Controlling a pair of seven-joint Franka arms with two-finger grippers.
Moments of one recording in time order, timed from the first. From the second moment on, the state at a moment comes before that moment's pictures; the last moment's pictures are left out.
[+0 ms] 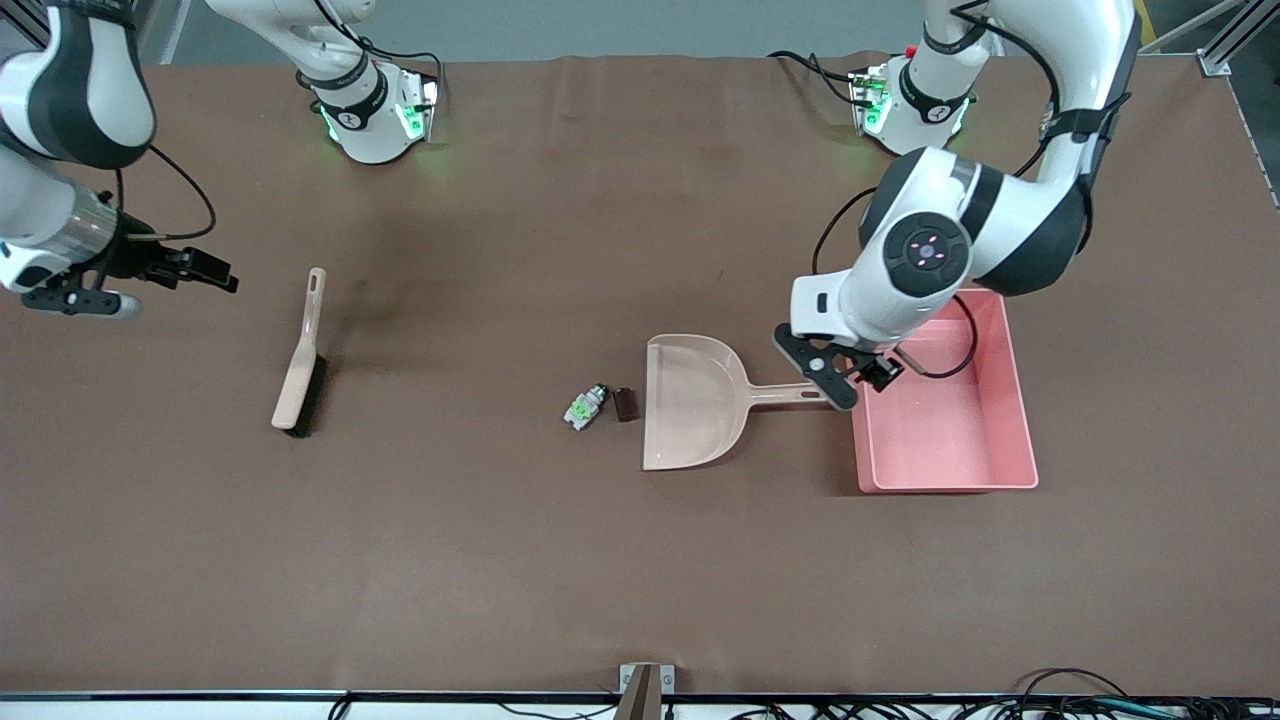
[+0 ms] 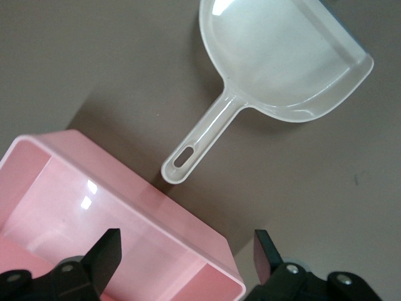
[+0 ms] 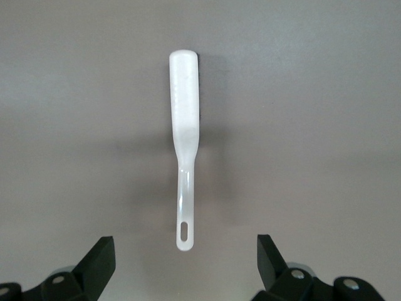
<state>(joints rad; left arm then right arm) -0.34 0.35 -0.16 -1.71 0.07 1.93 0.42 -0.06 -0.15 -0.13 -2.27 0.06 2.02 -0.10</state>
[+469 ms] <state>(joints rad) -0.35 0.45 -0.17 -1.71 0.15 2.04 0.65 -0.01 -0.06 -0.13 -2.51 0.08 2.39 -0.10</state>
